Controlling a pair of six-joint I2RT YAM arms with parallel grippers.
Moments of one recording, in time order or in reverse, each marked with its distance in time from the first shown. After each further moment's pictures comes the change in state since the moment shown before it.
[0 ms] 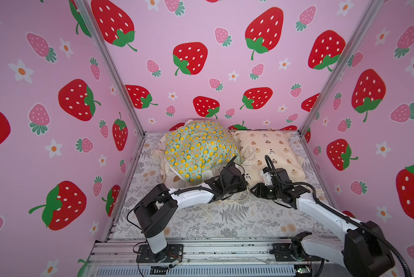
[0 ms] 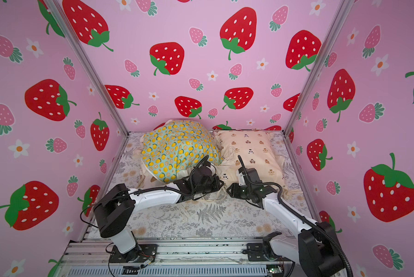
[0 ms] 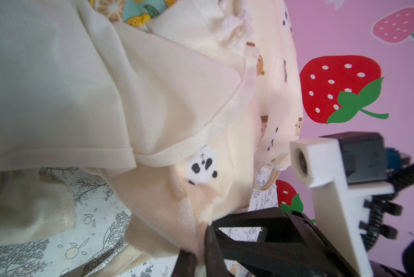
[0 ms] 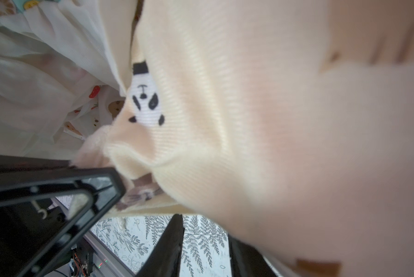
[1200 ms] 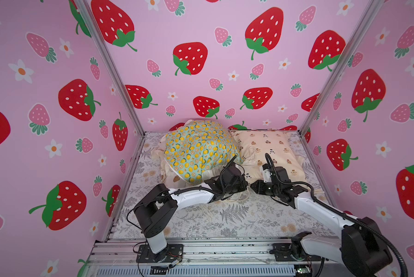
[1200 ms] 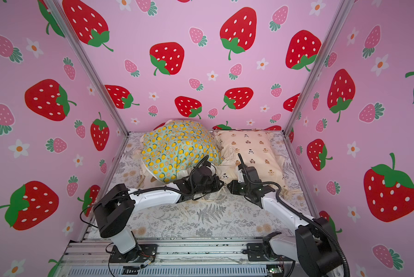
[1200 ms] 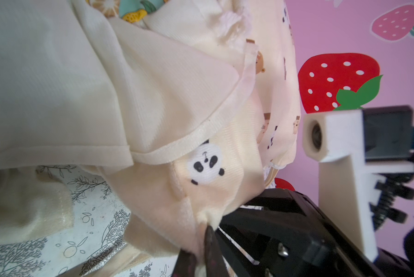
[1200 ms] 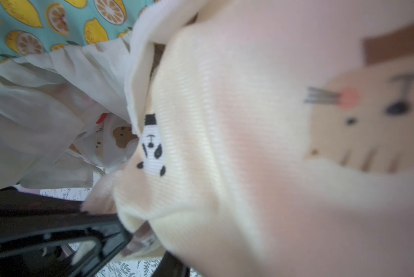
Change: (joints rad) left arm 0.000 -0.004 0.000 -0.003 0.007 0.003; right arm 0.000 -0.004 -0.021 0.135 0.053 -0.040
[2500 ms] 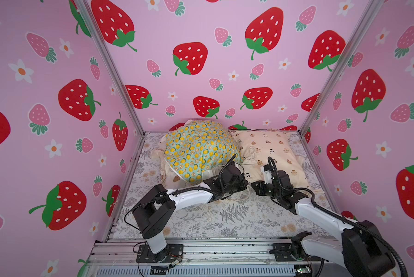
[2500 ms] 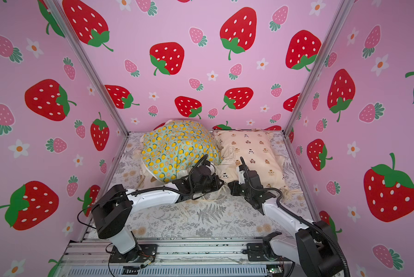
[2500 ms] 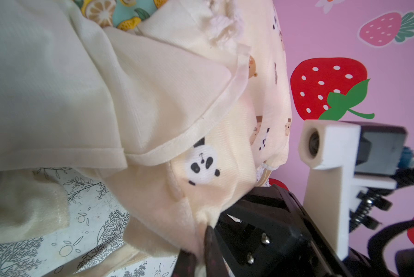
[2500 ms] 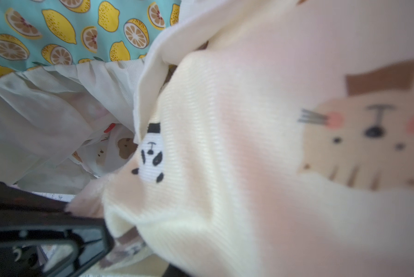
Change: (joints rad) left arm 0.002 -0.016 0.000 0.004 0.004 -0.007; right arm 0.000 -0.015 -0.108 0.211 0.034 -0.043
